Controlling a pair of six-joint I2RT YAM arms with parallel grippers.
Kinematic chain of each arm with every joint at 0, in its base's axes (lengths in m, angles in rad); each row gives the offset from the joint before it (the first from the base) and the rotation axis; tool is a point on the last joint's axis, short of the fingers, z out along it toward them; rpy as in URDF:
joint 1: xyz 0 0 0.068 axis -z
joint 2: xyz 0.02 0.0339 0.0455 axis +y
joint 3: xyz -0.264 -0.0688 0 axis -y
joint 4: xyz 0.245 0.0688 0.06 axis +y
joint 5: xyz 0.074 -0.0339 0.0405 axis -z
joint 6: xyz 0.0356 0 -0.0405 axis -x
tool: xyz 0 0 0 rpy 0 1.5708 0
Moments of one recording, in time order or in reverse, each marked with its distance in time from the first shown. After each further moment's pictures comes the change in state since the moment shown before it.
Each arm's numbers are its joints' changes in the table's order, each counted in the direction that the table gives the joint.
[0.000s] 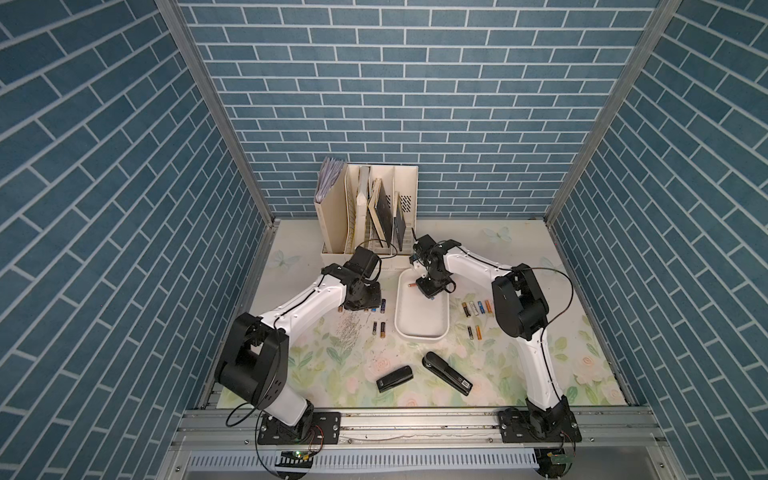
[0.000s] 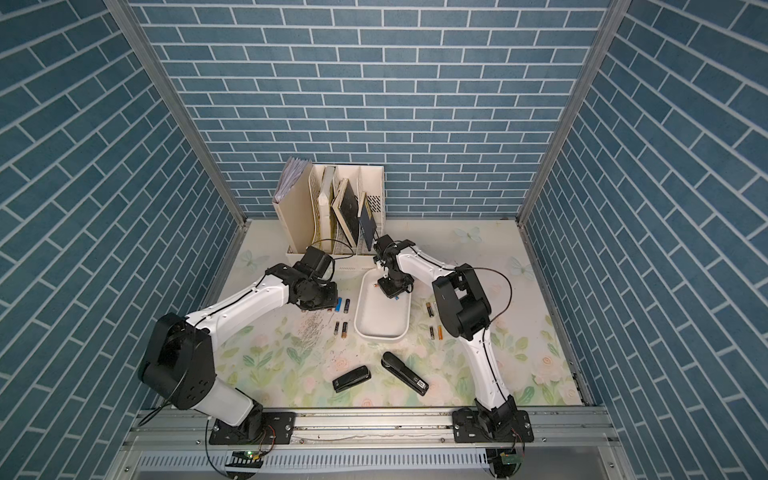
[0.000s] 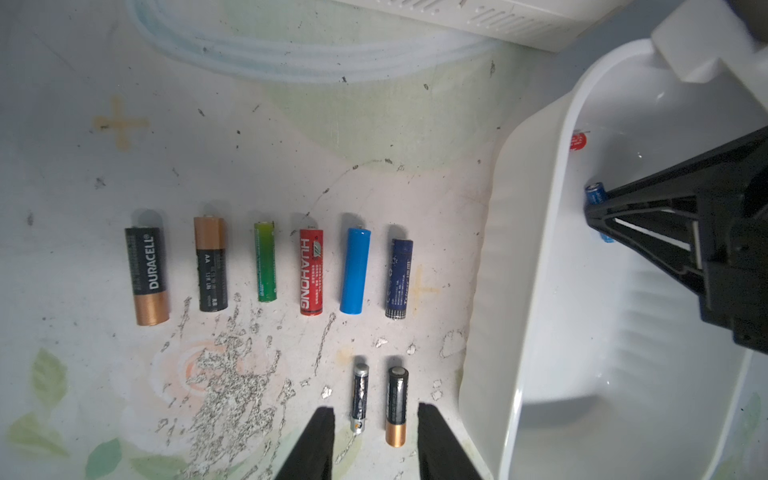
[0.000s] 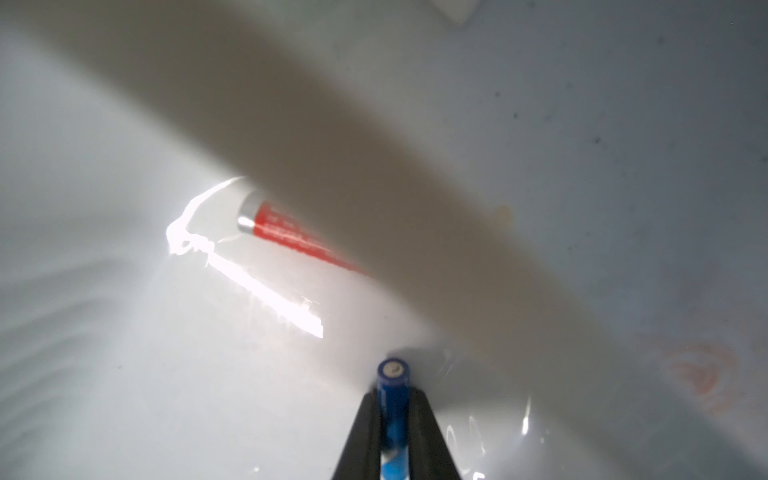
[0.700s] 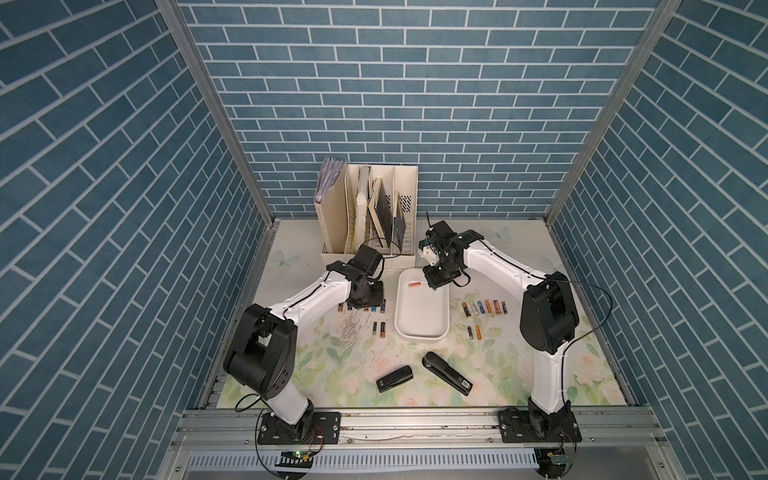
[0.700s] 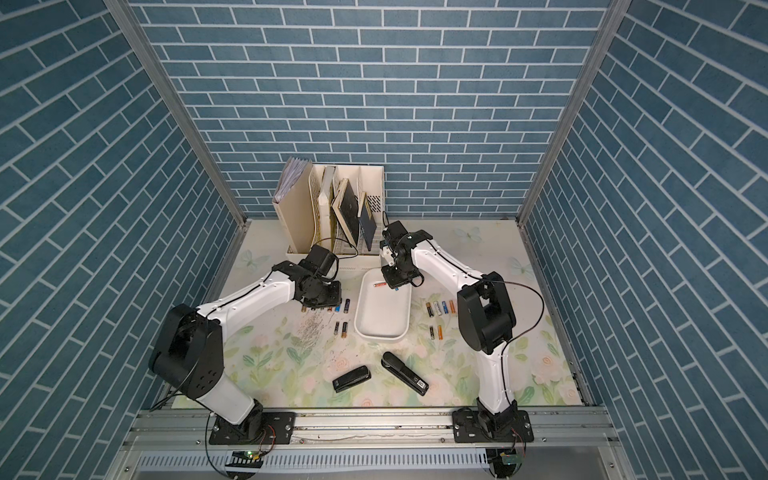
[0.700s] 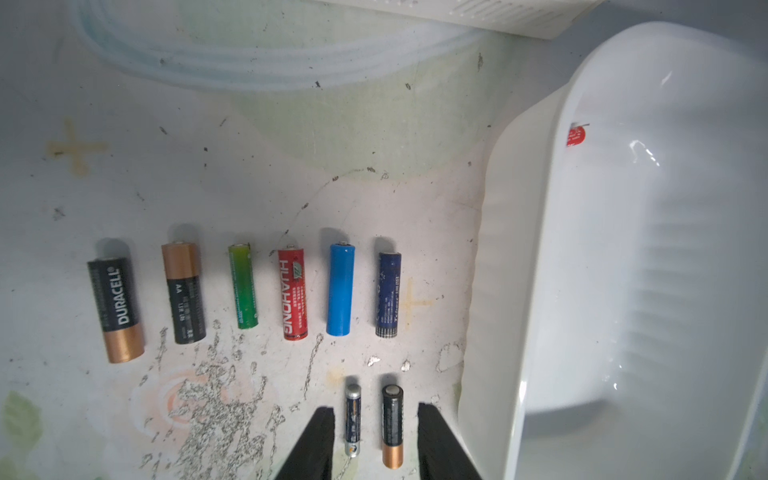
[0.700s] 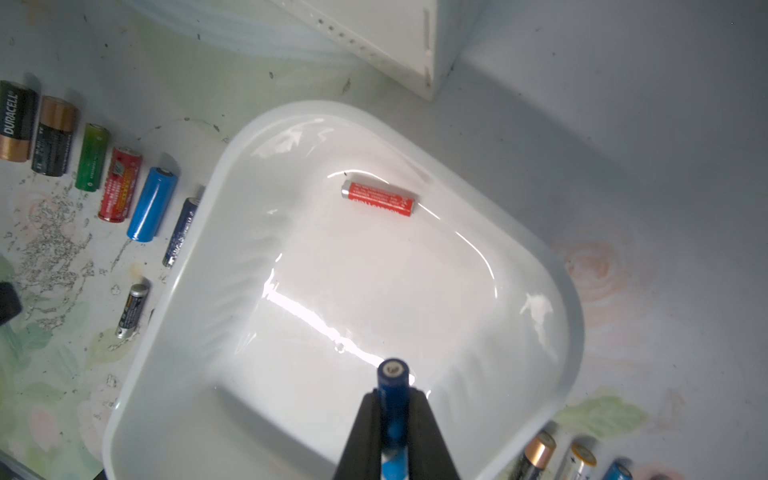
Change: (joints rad) left arm 0.000 0.069 0.035 -0.018 0.025 -0.048; right arm 0.043 -0.248 -0.084 0.031 -0.085 -0.100
